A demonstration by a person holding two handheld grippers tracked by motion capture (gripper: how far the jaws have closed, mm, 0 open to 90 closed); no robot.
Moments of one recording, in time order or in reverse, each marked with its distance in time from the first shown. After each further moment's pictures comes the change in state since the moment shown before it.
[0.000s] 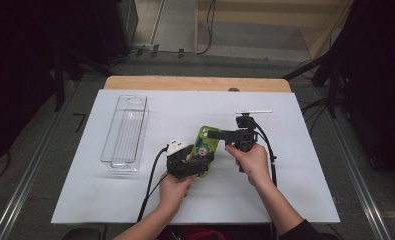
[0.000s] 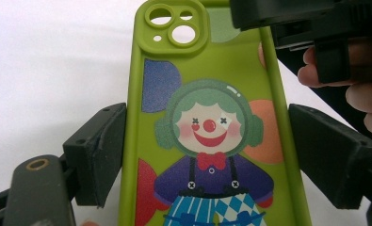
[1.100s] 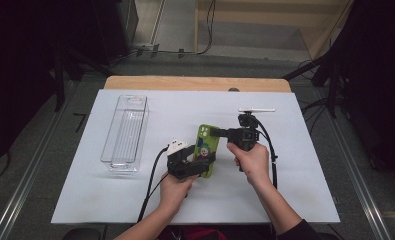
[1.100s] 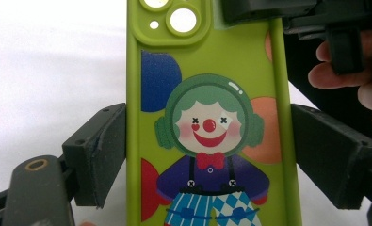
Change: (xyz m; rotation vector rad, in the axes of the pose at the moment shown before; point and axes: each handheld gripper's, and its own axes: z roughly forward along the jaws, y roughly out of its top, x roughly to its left) left arm -0.003 0.001 -0.001 -0.001 -0.035 -0.004; right arm 0.006 0.003 -0.009 -0.006 0.034 0.053
